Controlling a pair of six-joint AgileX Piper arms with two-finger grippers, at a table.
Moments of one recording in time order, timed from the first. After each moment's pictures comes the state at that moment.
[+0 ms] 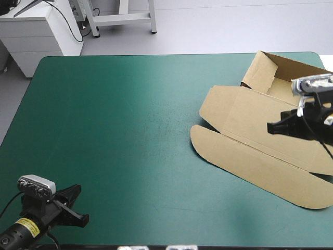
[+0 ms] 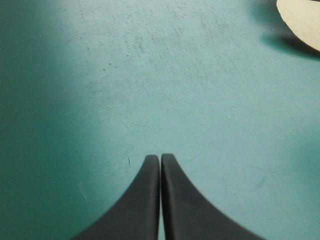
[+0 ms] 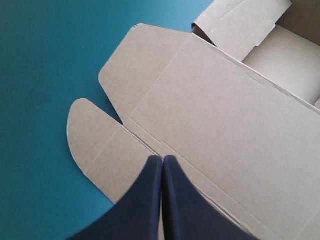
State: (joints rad) left arm -0.48 0.30 -0.47 0.04 0.80 -0.15; right arm -0.10 0.98 -1.28 0.30 1.09 -0.28
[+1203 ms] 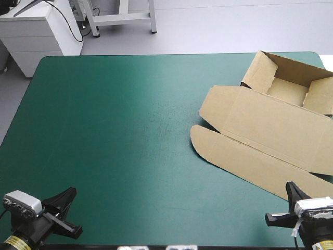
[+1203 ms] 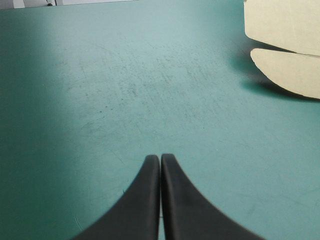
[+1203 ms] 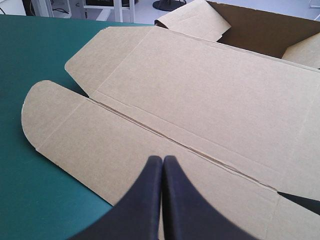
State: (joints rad) left arm -0.48 0.07 -0.39 0.02 0.72 -0.11; right arm -0.10 -0.01 -0.35 0.23 0.68 -0.24
